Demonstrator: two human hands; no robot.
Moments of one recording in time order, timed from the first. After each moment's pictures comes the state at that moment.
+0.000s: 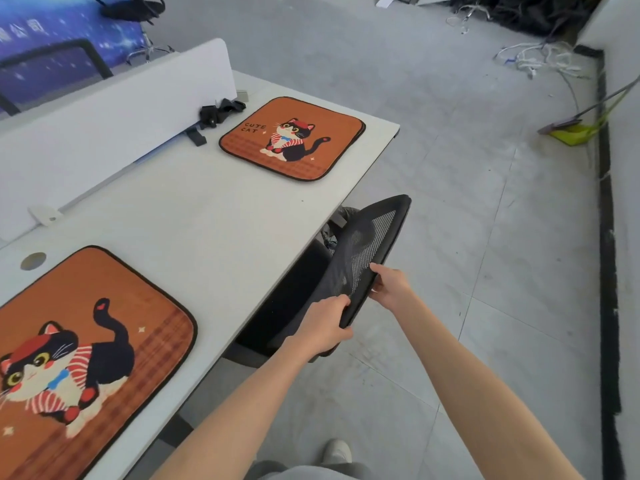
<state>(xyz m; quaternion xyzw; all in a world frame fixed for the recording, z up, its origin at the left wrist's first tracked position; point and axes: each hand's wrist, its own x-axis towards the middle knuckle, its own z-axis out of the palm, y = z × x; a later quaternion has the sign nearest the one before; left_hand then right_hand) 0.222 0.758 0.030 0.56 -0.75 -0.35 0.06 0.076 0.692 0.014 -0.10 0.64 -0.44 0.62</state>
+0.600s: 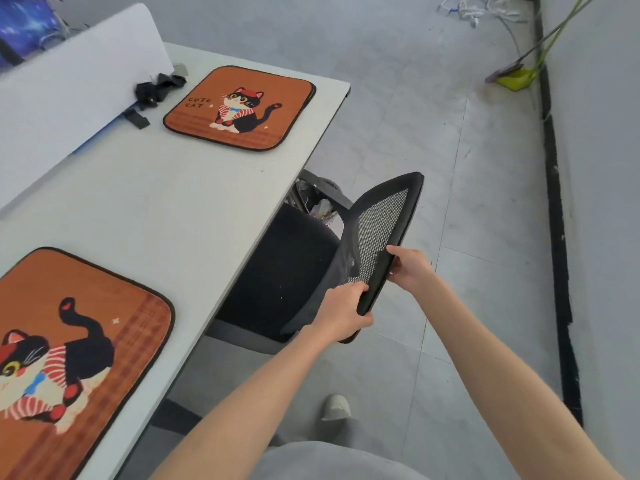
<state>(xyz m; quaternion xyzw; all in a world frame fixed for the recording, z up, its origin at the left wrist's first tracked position) 0.170 0.818 0.022 0.48 -0.79 -0.37 0.07 0.008 0.772 0.011 -0.06 0.65 -0.49 0.58</state>
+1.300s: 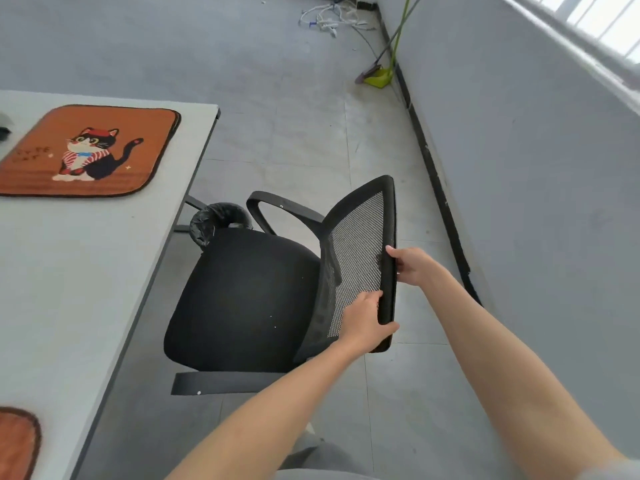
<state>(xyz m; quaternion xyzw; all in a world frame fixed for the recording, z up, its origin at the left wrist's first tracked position) 0.000 0.877 0.013 0.38 -0.81 -0.45 0.03 -0.144 0.858 0.060 -0.01 0.73 -0.47 0.50</state>
